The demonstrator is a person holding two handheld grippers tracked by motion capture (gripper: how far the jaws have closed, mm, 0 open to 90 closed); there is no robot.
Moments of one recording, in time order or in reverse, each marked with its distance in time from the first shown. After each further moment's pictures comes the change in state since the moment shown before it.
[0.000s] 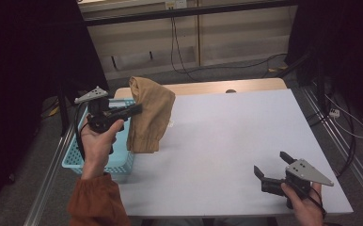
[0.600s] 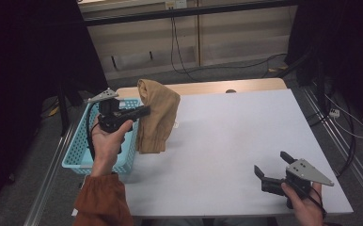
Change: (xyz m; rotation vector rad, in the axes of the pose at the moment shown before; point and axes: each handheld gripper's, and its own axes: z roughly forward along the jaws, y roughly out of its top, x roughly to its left) left arm -0.002 -0.008 0.025 0.026 -0.020 -0.009; right arm -0.001 0.000 0.000 -0.003 -0.006 0.003
